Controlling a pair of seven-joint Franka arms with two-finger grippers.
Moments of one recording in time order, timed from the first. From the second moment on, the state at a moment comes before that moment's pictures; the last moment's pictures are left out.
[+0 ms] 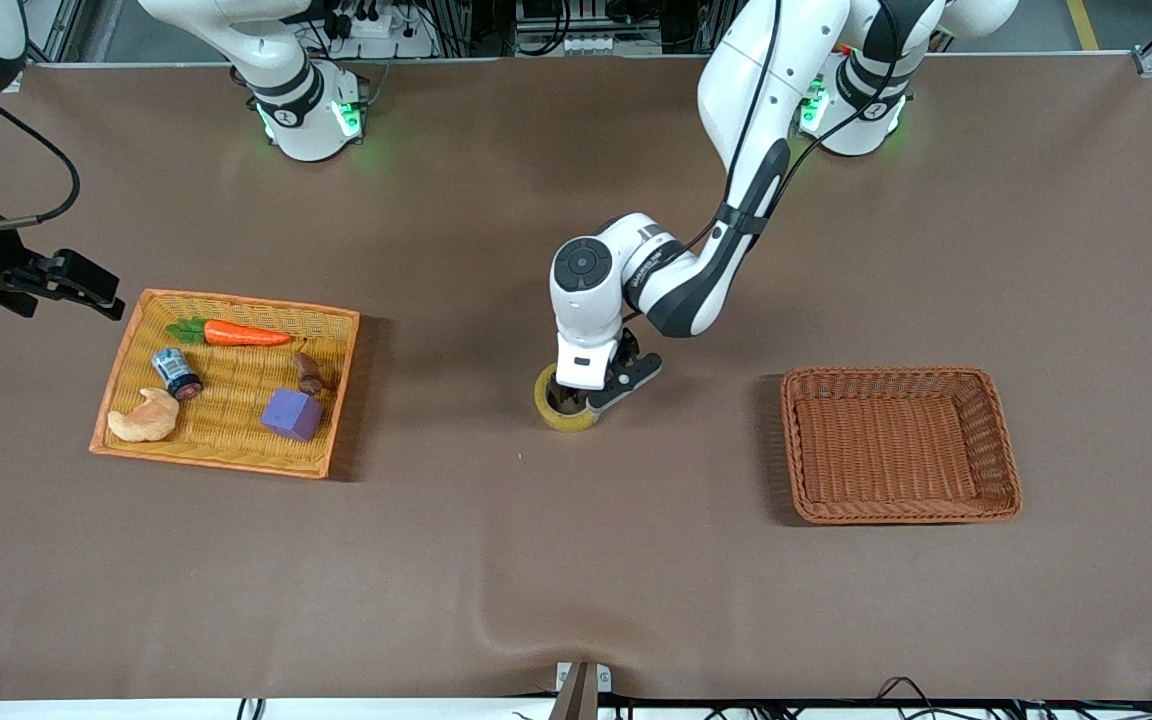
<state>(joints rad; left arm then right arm) -0.83 0.83 0.05 -1.45 0.10 2.33 -1.46 0.08 0.06 -0.07 -1.53 0.00 1.63 0.07</state>
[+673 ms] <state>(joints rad) -0.84 0.84 0.06 -1.45 0.14 2.35 -1.54 0.07 0.07 -0.08 -1.53 0.01 1.56 0.05</state>
